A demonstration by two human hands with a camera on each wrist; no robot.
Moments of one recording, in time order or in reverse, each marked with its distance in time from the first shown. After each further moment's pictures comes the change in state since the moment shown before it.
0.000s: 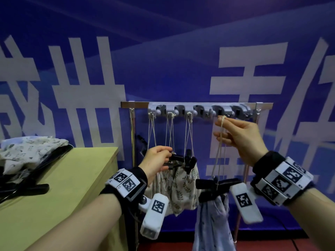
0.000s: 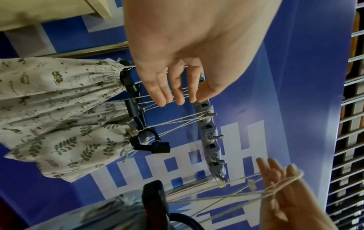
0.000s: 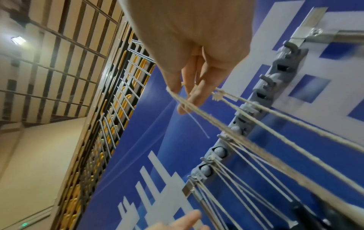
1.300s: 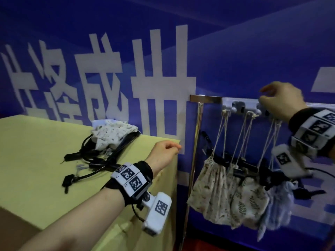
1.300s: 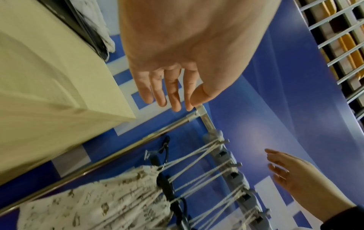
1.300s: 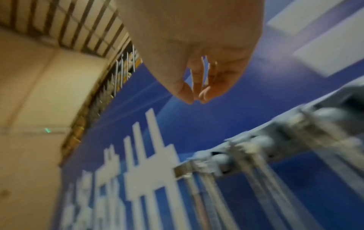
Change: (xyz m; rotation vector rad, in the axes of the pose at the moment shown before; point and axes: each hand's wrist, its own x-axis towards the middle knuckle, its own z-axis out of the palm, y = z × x) left_hand -0.012 -0.004 -0.169 0.295 0.295 0.035; right_hand 0.121 -0.004 0.142 -1.015 -0.072 -0.308
